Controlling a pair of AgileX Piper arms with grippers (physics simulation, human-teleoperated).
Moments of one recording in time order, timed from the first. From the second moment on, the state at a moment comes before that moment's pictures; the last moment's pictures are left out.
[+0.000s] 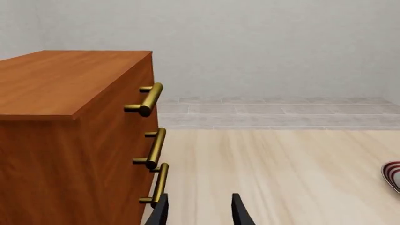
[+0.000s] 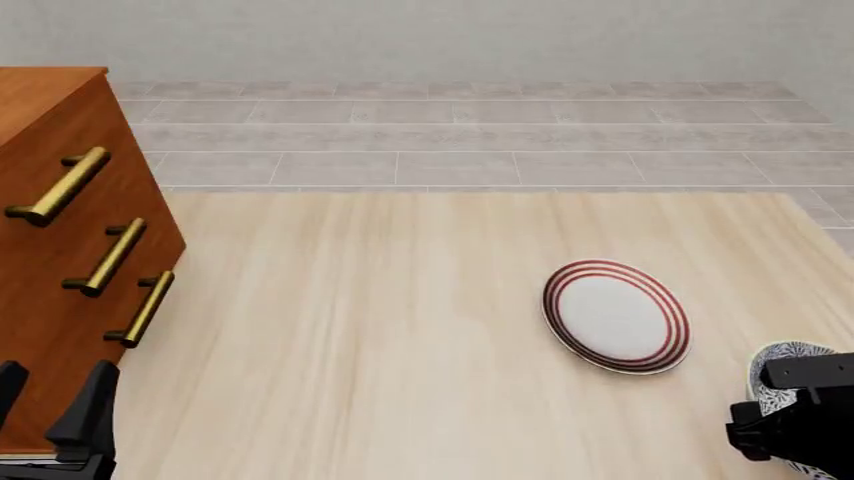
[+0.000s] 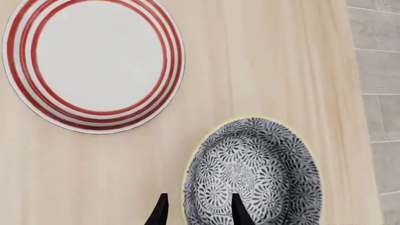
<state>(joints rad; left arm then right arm) 0.00 0.01 -0.01 0.00 0.00 -0.36 1.04 -0.26 0.14 -0.40</state>
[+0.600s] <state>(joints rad) 0.01 0.01 -0.01 0.00 0.00 -0.35 0.93 -0.30 0.26 -0.43</state>
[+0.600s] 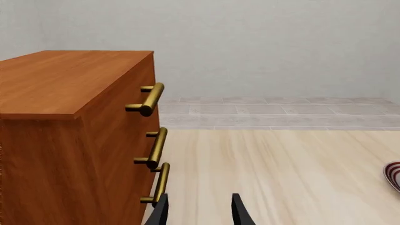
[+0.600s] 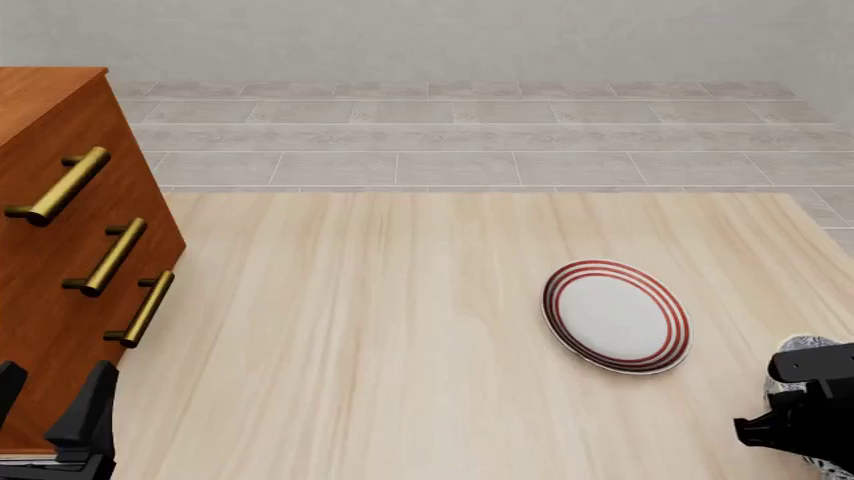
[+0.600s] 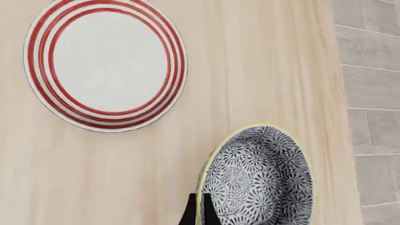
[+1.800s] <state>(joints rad) 0.01 0.01 -0.01 0.00 0.00 0.18 0.53 -0.52 0.48 -0.81</state>
